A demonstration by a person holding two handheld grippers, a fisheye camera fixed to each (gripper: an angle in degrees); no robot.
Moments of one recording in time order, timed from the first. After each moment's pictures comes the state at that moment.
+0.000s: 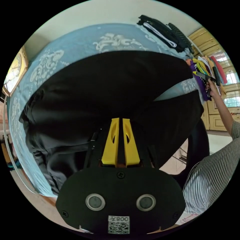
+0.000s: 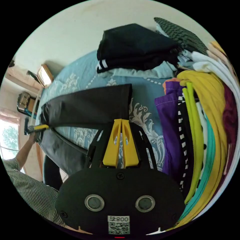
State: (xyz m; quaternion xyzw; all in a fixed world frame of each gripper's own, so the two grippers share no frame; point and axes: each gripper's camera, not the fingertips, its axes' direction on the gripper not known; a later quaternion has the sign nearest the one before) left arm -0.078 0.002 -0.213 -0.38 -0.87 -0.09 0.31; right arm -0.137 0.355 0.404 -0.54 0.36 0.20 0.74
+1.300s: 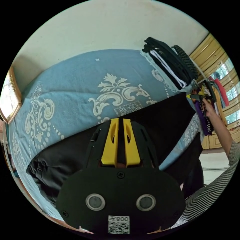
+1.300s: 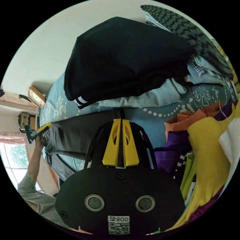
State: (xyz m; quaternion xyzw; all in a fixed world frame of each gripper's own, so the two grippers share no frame) left arm -0.131 -0.109 -0.251 -0.36 -0.86 0.02 0.36; right arm -0.055 0.265 0.428 -0.50 0.37 0.28 0.73
